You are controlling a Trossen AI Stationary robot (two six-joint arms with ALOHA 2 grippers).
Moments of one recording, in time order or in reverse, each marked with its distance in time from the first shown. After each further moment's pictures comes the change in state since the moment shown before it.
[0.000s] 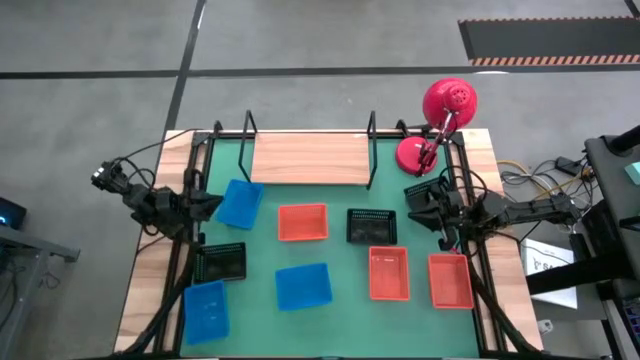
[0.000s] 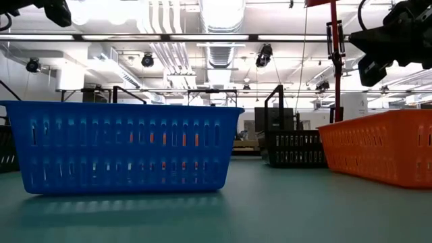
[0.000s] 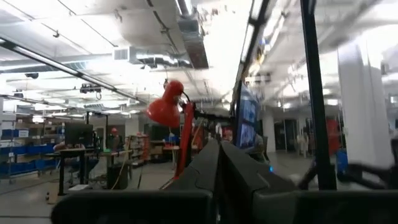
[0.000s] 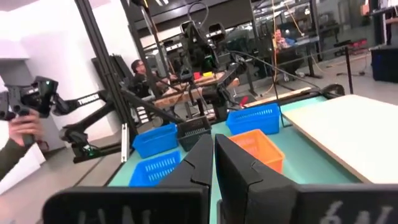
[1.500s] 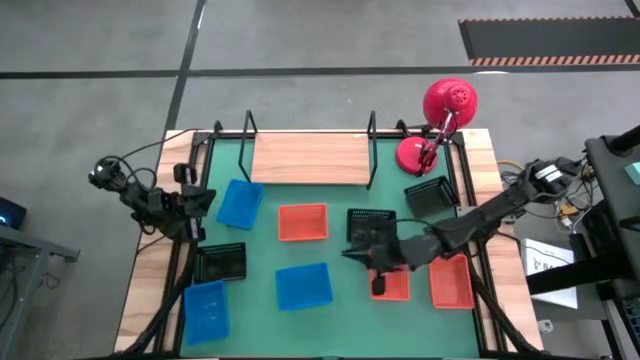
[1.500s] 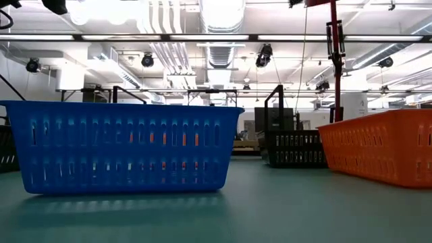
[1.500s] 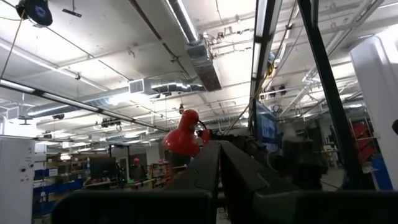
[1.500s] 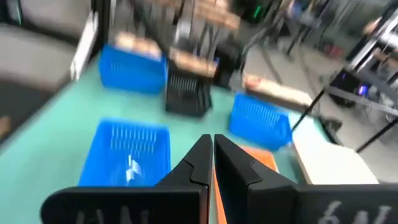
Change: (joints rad) left arm 0.000 0.066 0.006 0.169 0.013 0.213; right arm 0.329 1.386 0.920 0.026 0.374 -0.435
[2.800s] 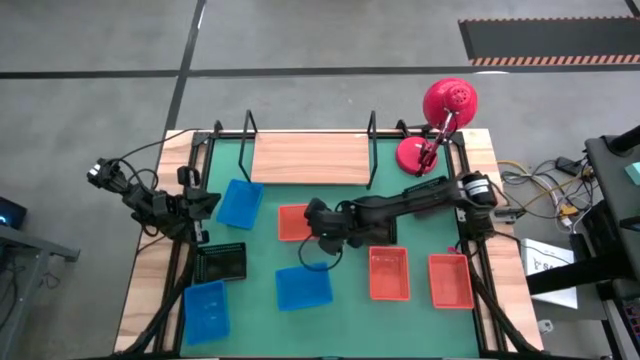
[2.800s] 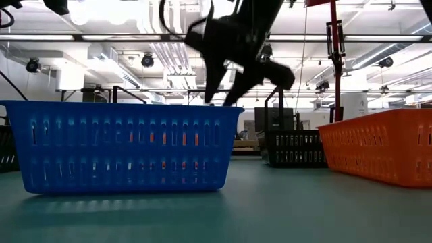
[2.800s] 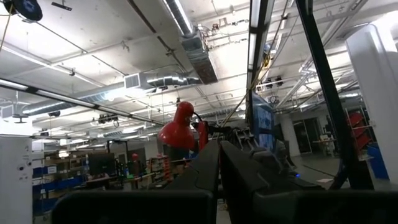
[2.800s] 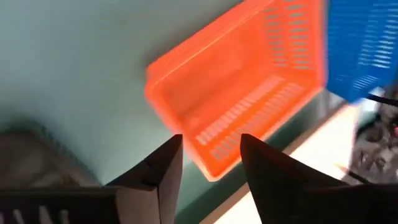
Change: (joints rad) left arm 0.000 0.034 -0.001 -0.006 -0.001 -0.002; right arm -0.354 0.554 0.637 -0.889 -0.160 -0.938
